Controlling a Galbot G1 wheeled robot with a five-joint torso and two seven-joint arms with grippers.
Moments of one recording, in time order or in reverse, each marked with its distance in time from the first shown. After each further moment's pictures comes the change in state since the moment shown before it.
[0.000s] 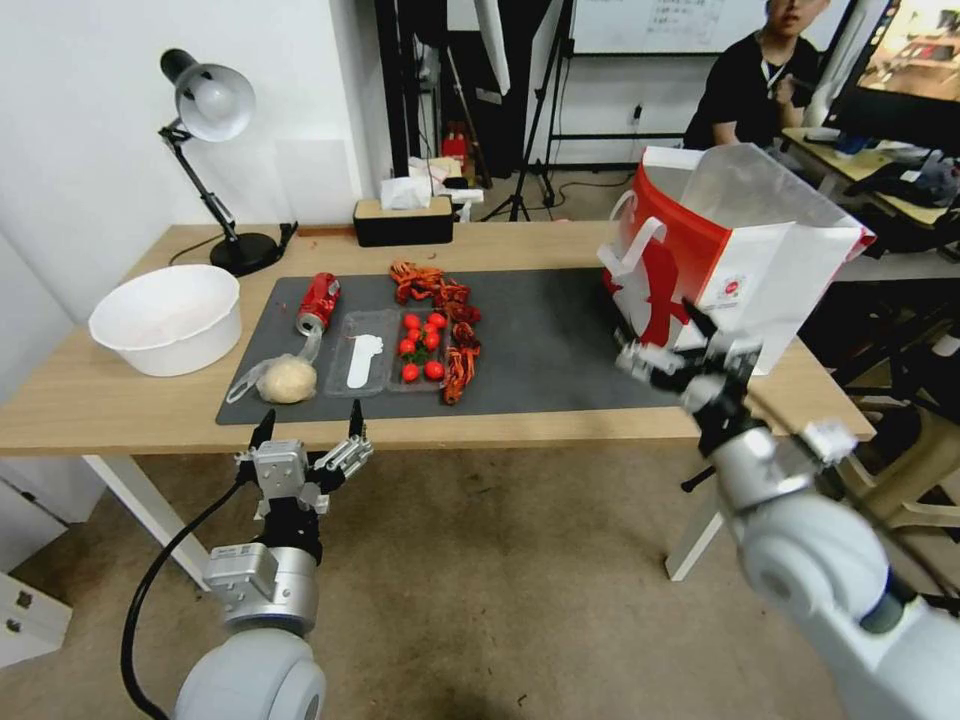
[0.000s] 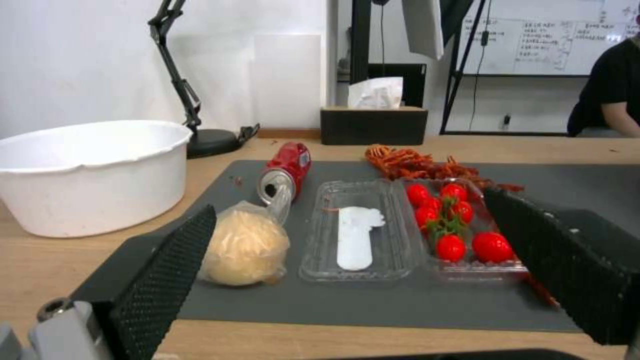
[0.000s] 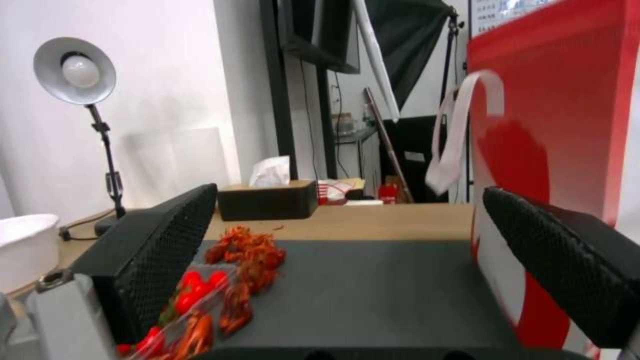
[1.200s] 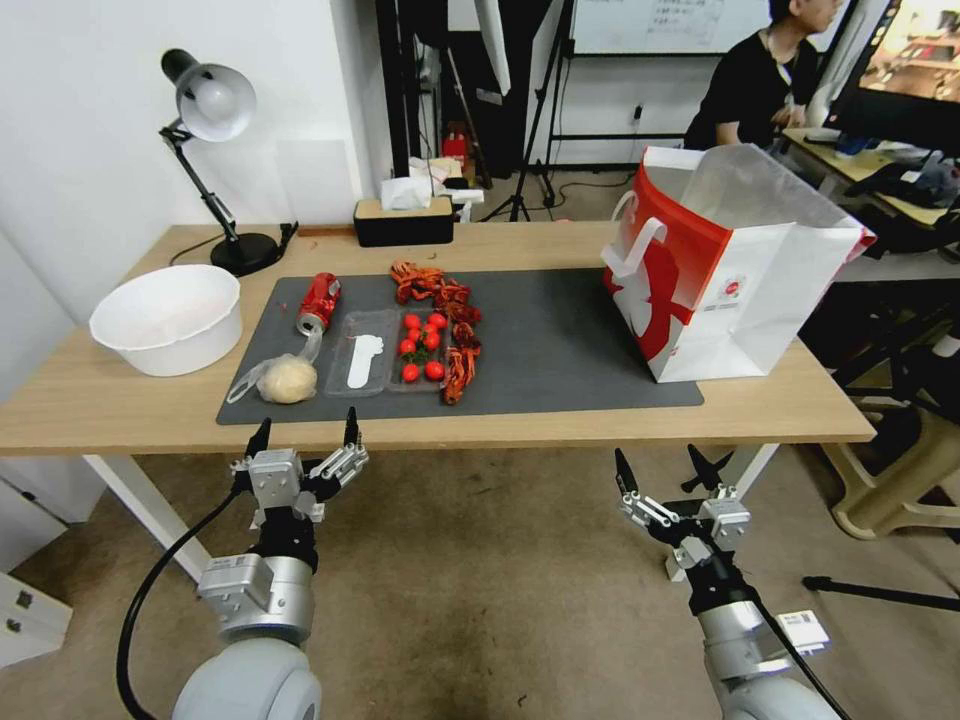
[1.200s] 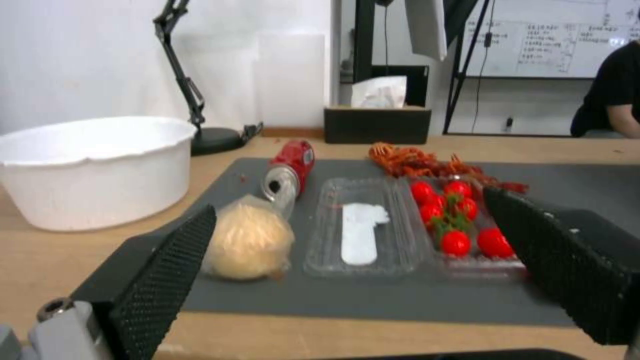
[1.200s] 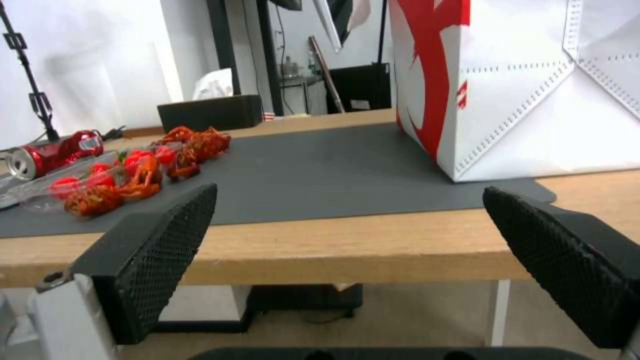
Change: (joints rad) left arm 0.008 0.008 -0.006 0.018 -0.009 -0.035 -0.006; right arm -0.341 0.157 0.046 -0.125 -0.198 0.250 -0.034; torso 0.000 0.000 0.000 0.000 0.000
